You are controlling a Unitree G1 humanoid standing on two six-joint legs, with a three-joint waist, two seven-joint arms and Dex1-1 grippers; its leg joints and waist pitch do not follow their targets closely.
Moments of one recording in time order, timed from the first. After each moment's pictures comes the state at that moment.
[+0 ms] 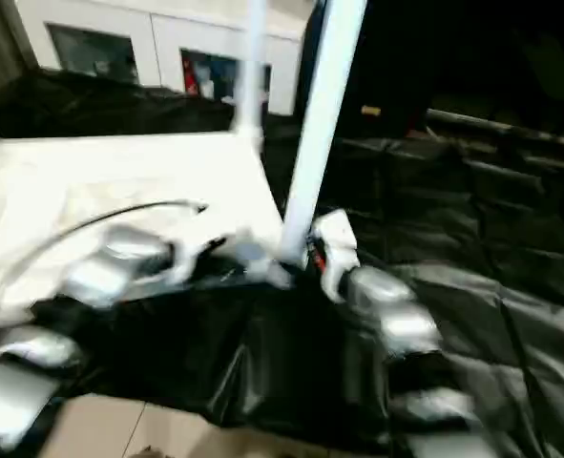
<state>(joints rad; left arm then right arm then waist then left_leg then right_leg) -0.75 0.16 -0.27 0.78 0.09 0.25 -0.86 -0.50 -0.08 -0.01 0.63 0.14 0.22 0.40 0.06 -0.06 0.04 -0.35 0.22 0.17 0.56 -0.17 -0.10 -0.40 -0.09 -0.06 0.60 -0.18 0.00</state>
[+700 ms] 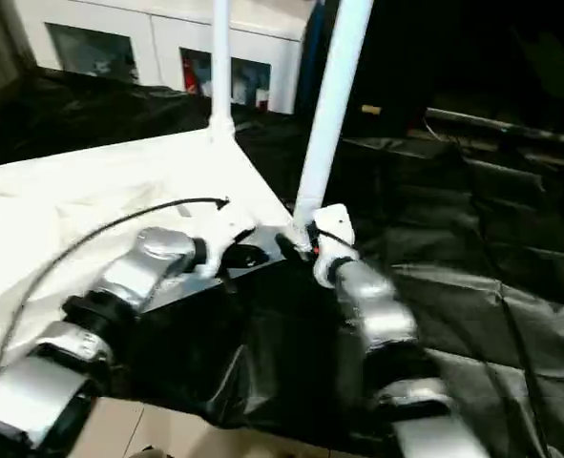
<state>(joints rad) -0.74 0.19 -0.27 0.78 0.09 0.17 -0.96 -0.50 -0.20 0.05 0.66 0.09 0.07 0.65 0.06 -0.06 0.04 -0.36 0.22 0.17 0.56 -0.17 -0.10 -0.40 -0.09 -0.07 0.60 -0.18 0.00</state>
